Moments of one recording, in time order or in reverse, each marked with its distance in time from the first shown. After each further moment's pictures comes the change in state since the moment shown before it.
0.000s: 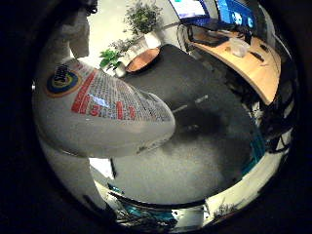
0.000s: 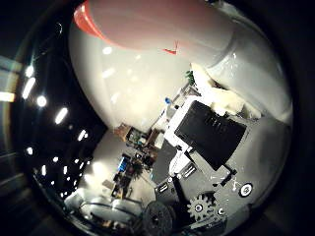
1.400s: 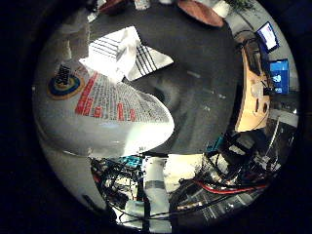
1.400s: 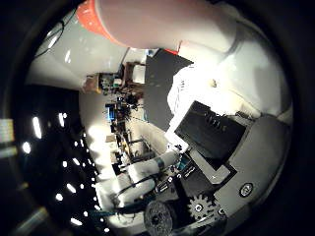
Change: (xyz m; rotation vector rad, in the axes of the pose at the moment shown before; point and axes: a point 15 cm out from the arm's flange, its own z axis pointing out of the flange) arm -0.114 0.050 0.169 -0.843 0.177 -0.126
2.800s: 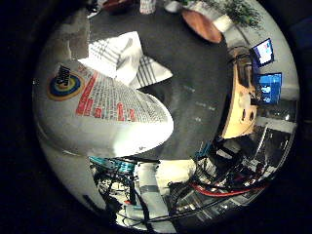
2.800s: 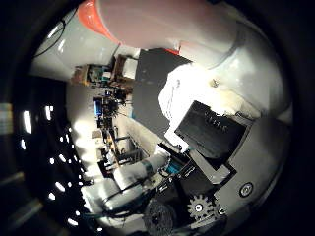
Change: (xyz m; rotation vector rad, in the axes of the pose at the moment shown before) arm -0.047 -0.001 0.030 0.029 0.119 -0.115
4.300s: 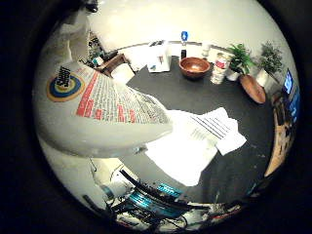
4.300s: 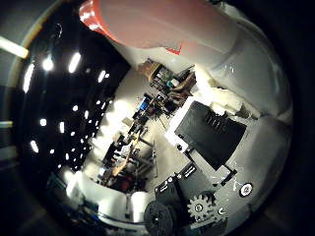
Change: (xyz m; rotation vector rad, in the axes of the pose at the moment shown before) arm -0.268 -0.011 -0.069 0.528 -0.596 -0.446
